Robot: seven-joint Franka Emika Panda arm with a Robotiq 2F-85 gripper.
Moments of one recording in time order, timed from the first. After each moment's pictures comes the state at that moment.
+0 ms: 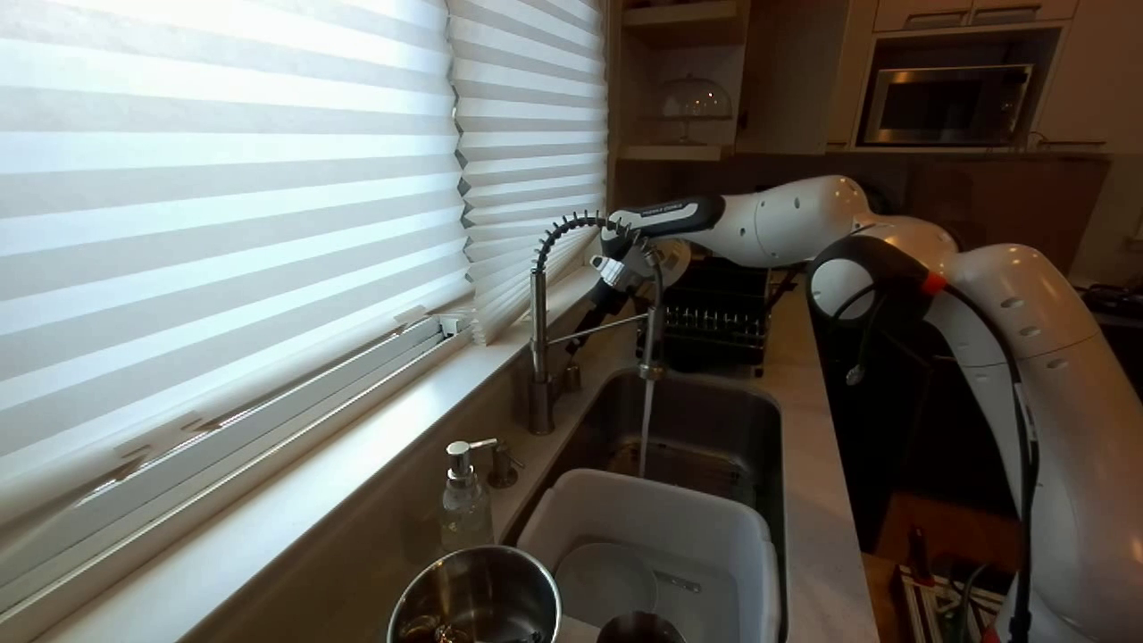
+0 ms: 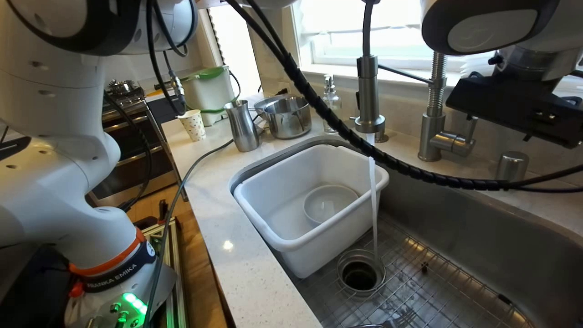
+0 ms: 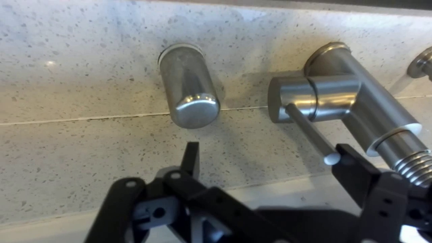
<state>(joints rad) -0.46 0.61 -0.10 -1.32 0.67 2.10 -1.01</state>
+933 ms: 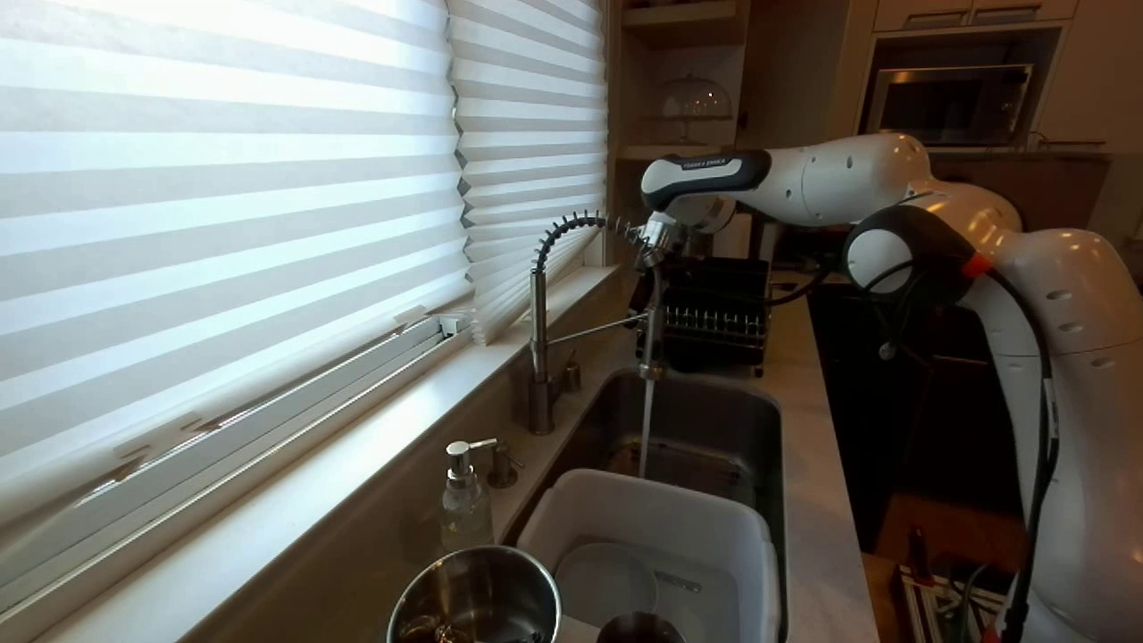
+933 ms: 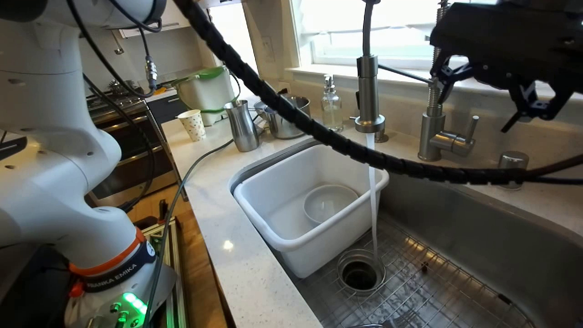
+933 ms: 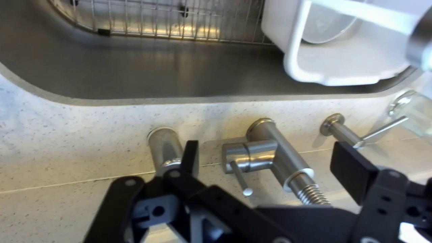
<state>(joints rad) -0.49 0.45 -0.21 -1.33 0.53 1.68 -0.97</state>
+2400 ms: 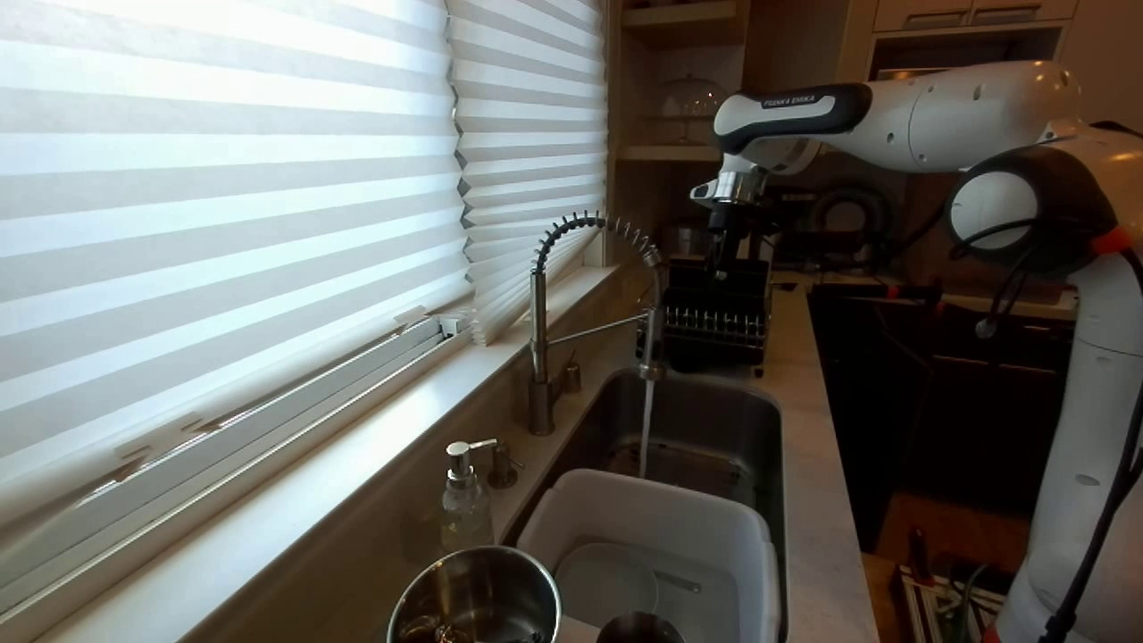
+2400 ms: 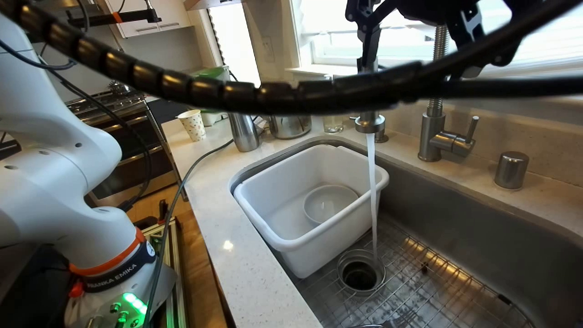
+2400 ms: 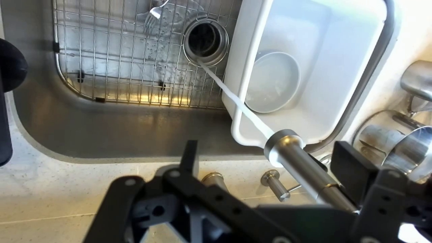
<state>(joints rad) -0.50 0.14 -0.32 -1.51 0.37 1.44 -1.10</state>
